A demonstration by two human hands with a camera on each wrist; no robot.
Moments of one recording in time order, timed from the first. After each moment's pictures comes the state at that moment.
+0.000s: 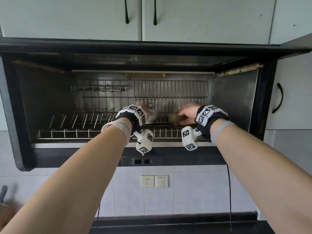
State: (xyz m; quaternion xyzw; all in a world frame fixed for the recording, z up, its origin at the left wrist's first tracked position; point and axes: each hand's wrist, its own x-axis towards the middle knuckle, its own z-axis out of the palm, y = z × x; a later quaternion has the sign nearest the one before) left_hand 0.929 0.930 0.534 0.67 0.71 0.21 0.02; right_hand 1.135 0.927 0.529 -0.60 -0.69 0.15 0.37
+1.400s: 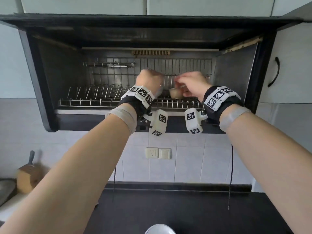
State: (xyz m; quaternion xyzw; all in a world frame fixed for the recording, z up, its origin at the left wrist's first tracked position) left_hand 0.957 0.814 0.522 0.59 0.55 0.58 0.15; right_hand 1.125 0.818 0.522 -0.46 -0.67 0.28 0.51
